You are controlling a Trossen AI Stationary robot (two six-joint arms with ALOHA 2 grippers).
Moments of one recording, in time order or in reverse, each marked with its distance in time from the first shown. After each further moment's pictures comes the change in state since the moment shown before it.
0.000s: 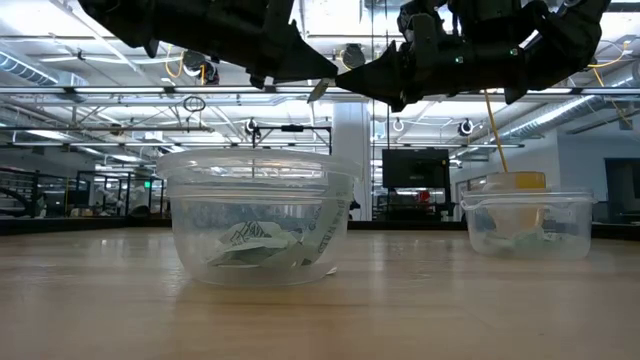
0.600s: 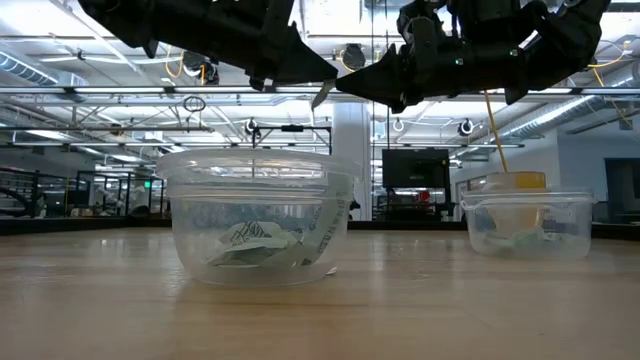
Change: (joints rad) left arm -0.001 0.000 0.000 -0.016 0.000 -0.006; right arm -0.001 0.000 0.000 -0.015 0.004 -0.007
